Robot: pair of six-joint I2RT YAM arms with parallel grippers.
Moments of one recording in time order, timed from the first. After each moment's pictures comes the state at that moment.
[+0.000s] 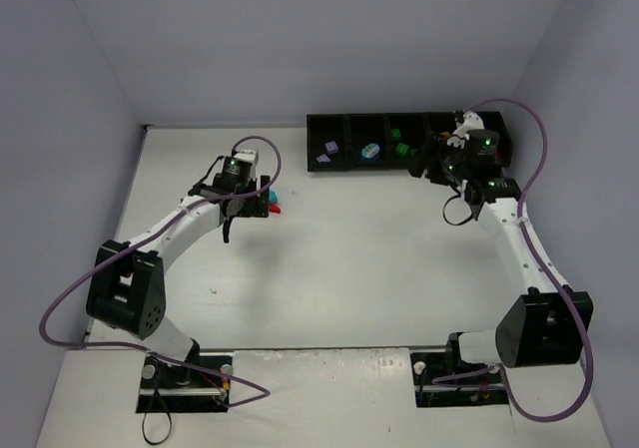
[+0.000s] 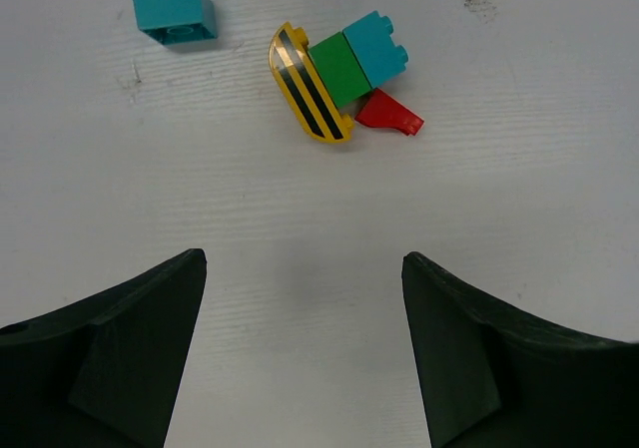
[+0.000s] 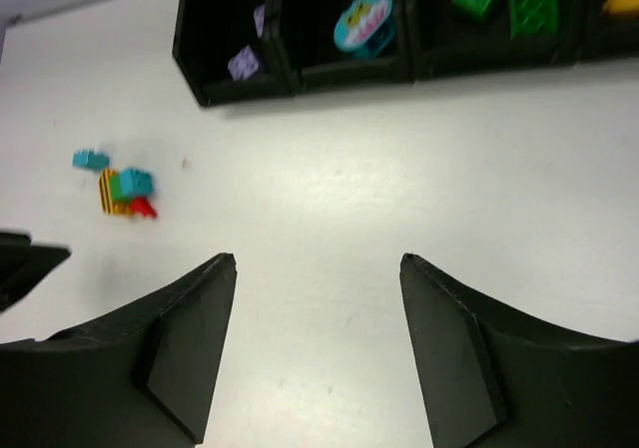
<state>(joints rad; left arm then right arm) -0.36 1.55 1.11 -0.42 -0.13 -0.25 0.03 1.35 1.16 -0.30 -0.28 0.33</state>
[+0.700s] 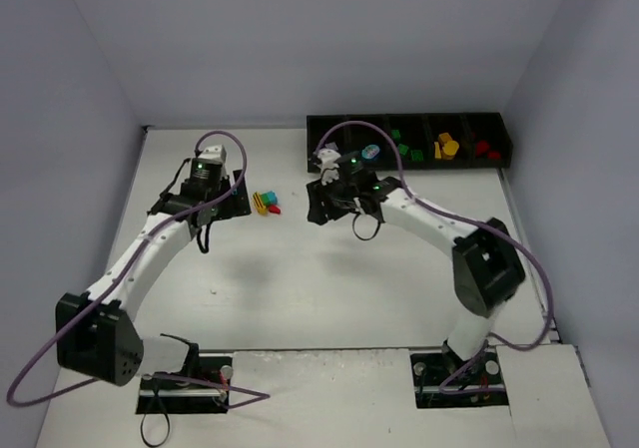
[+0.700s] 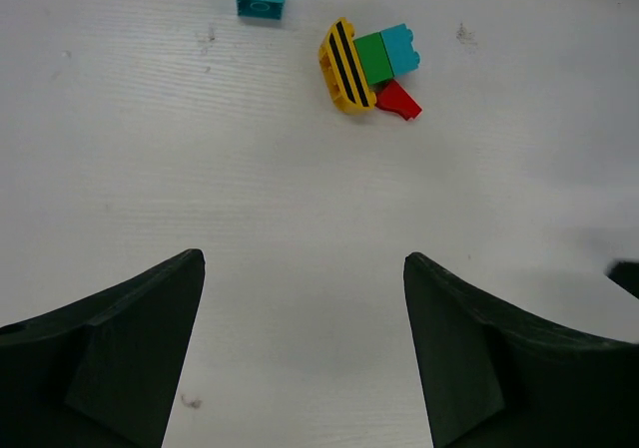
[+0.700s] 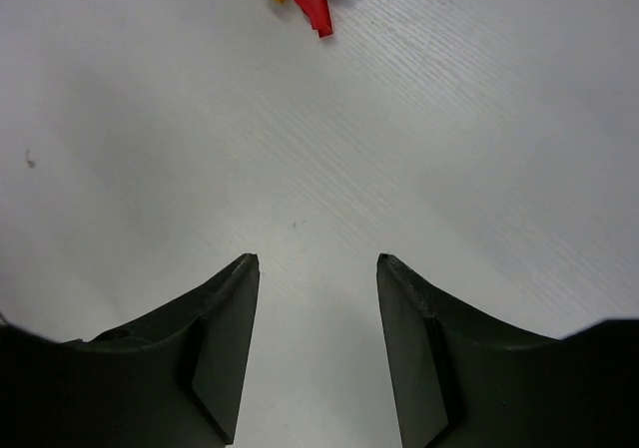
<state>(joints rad) -0.29 1.36 1.09 -0.52 -0.10 -0.37 0.59 1.69 1.23 -0.28 -0.30 0.17</state>
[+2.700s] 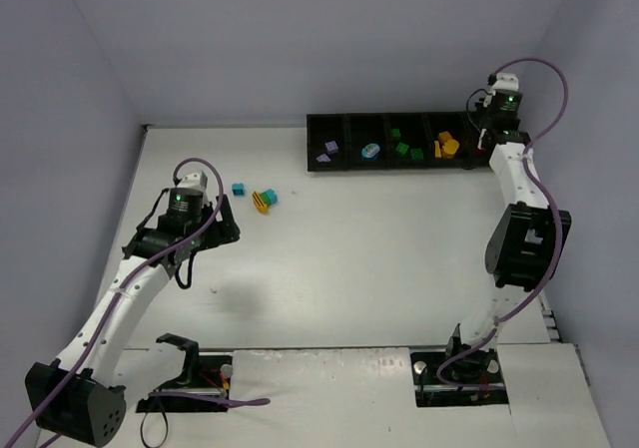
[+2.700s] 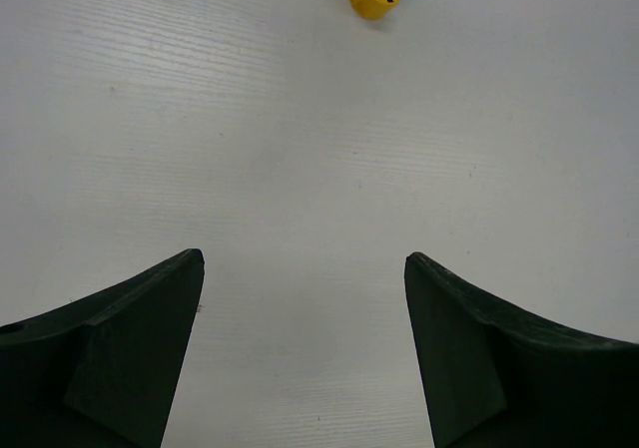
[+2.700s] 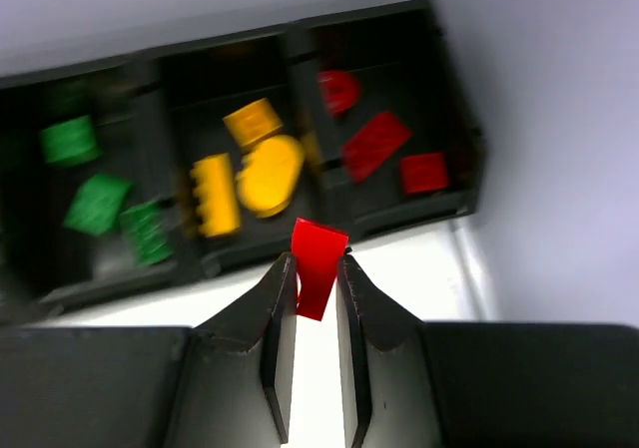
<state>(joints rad) -0.27 0.99 0.91 -0.70 -0.07 -0.46 -0.14 1.84 1.58 -0.23 0.09 -0.03</state>
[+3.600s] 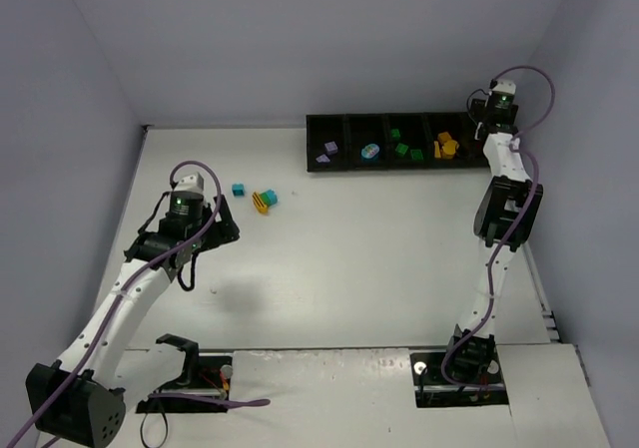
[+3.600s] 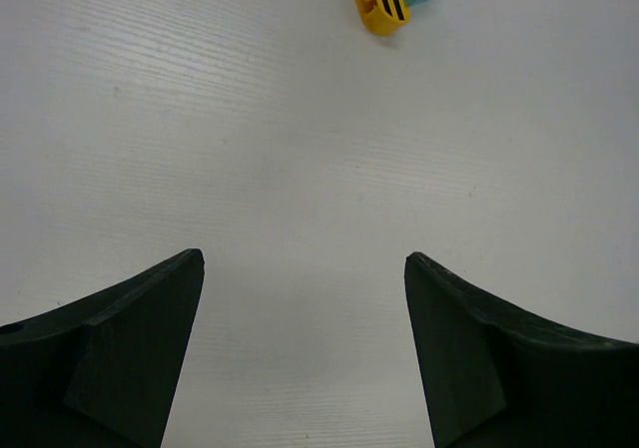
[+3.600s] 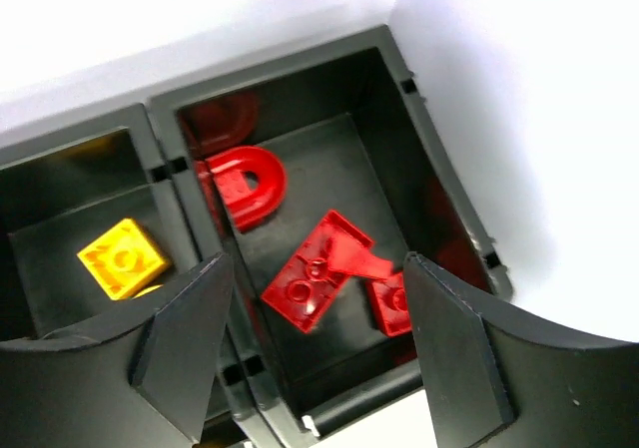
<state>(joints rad) -0.27 0.98 0.87 -0.64 -0.10 -0.52 -0.22 2.45 2.15 -0.23 0.17 -0.03</state>
